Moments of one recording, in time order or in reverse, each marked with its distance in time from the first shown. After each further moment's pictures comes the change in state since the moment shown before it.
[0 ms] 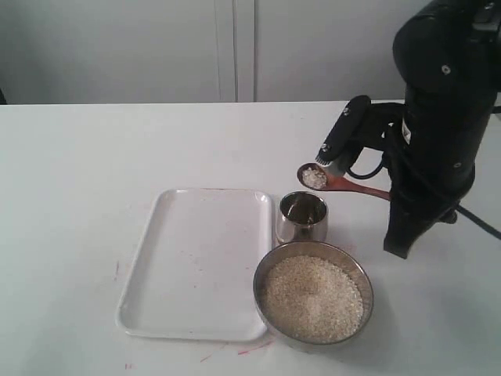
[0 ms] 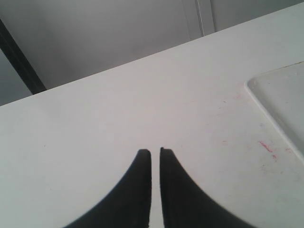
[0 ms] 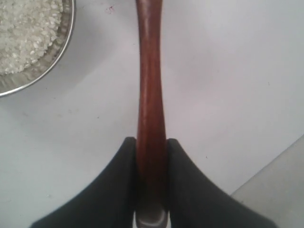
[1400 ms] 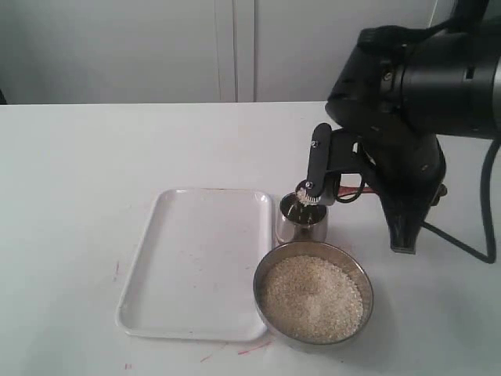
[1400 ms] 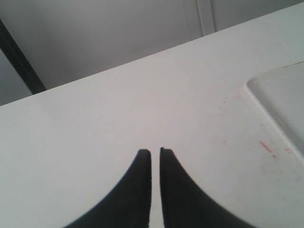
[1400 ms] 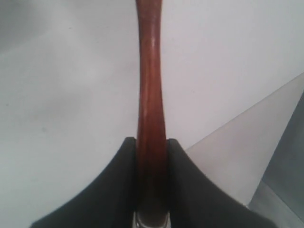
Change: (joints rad) left arm 0.000 0.000 0.000 0.000 0.000 0.000; right arm 0.097 0.124 0.000 -0.320 -0.004 -0.039
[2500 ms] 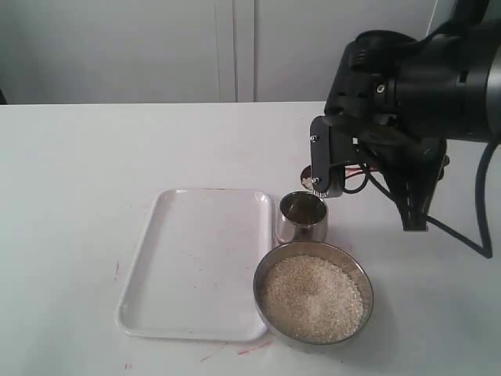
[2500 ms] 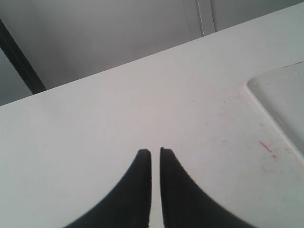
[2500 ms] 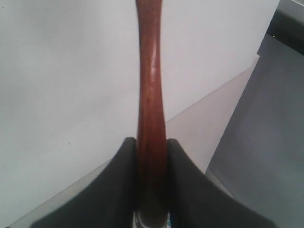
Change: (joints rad) left arm 0.000 0.000 0.000 0.000 0.000 0.000; right arm 0.013 0.005 0.000 -0.171 -0.020 -0.022
